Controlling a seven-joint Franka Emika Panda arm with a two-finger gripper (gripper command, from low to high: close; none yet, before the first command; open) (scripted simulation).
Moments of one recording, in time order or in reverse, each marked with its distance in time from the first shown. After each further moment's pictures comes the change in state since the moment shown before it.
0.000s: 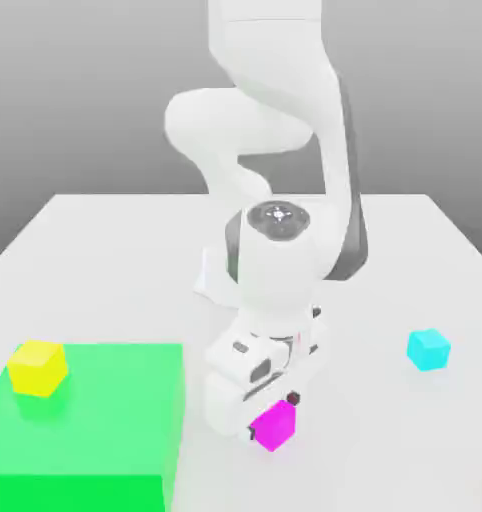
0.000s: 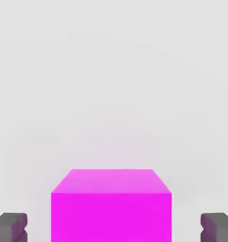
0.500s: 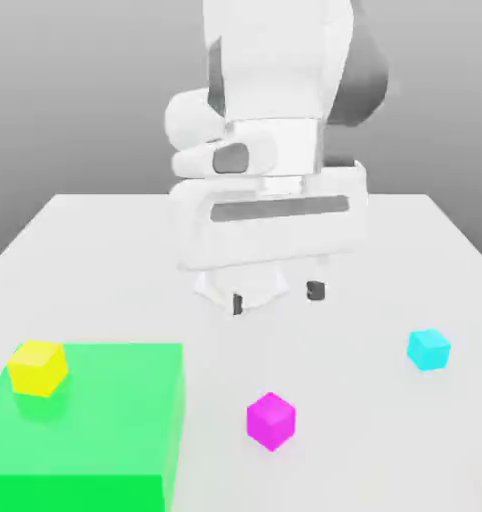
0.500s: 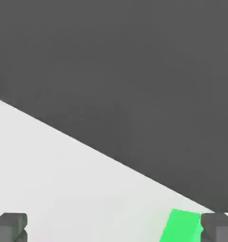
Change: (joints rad) arm 0.025 -0.460 -0.070 0.079 -0.081 -0.337 0.234
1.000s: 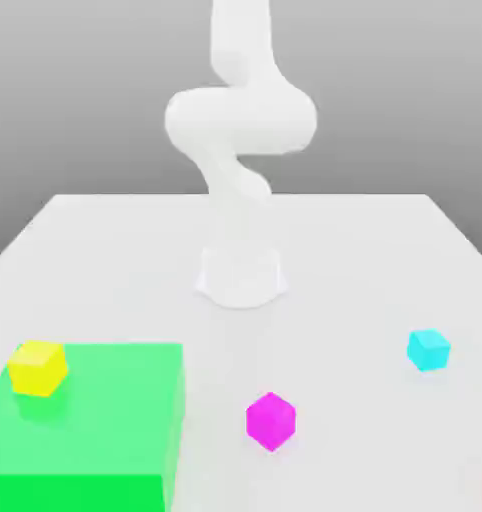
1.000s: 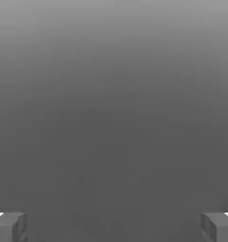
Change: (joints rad) arm -0.141 -0.557 0.076 0.322 0.008 -0.360 0.443
